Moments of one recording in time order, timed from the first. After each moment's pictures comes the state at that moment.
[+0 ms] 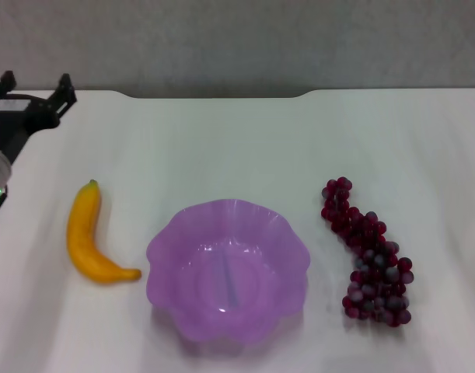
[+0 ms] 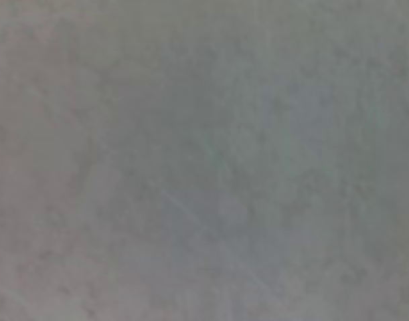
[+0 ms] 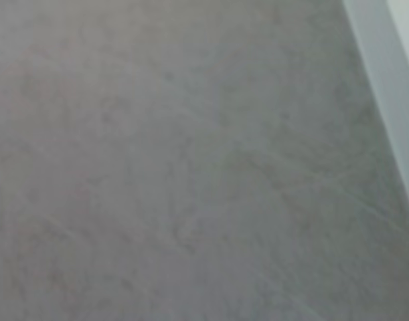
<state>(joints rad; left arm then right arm) -0.23 -2.03 1.73 1.05 -0.50 0.34 0.12 0.37 2.01 -2.05 -0.41 0.81 -1.14 0.13</state>
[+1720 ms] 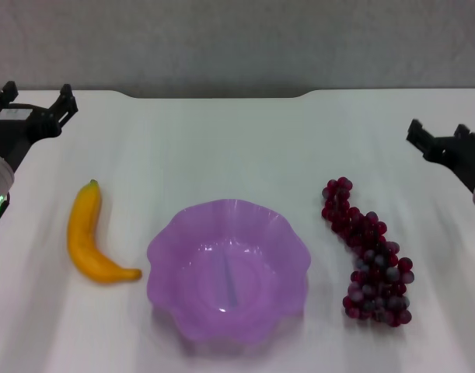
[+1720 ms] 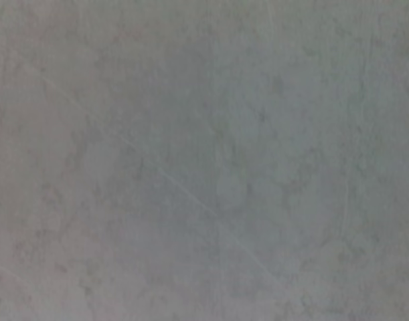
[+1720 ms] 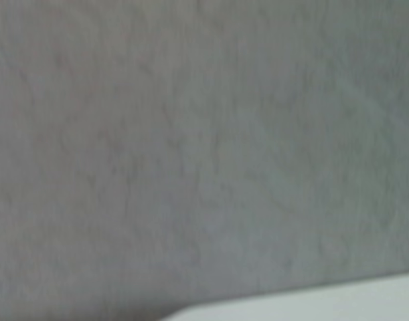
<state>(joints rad) -0.24 -2.02 1.74 1.00 -0.49 0.34 0.10 0.40 2.00 -1.88 -0.72 0.80 -0.32 -0.05</state>
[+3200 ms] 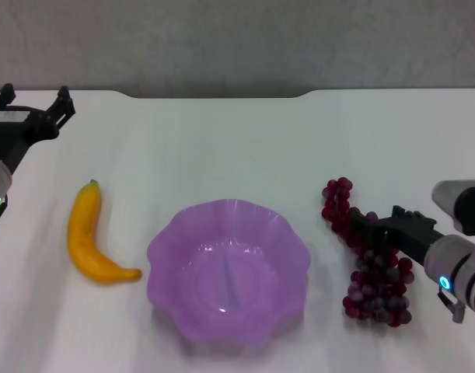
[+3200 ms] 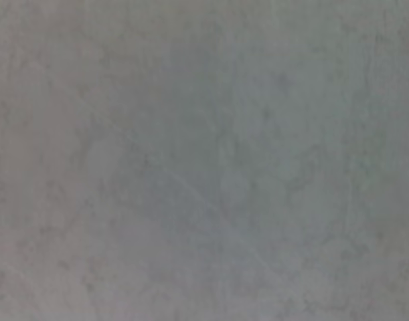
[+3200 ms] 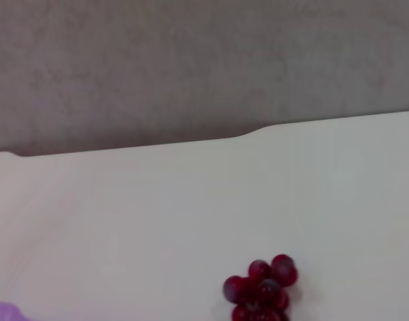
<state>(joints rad) -0.24 -2.02 1.74 1.00 -0.49 0.34 0.10 0.34 2.01 -2.05 -0.80 0.83 -0.09 -0.08</state>
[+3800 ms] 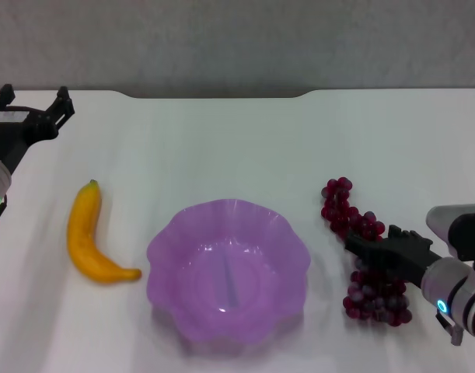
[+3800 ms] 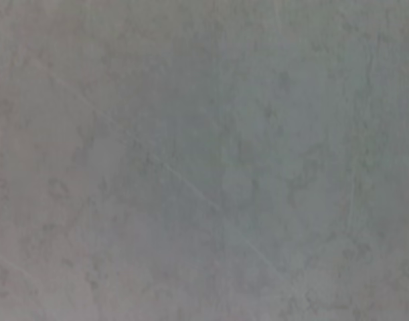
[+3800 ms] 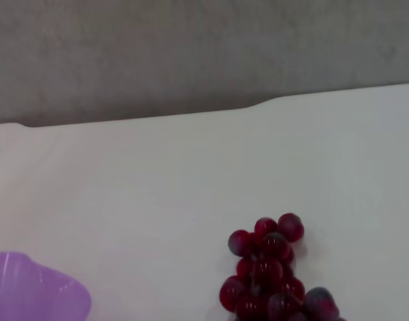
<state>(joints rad) -0.24 -2.02 1.73 1.00 -0.49 0.34 0.10 0.33 2.01 -2.14 -0.75 0.83 -0.16 -0.03</state>
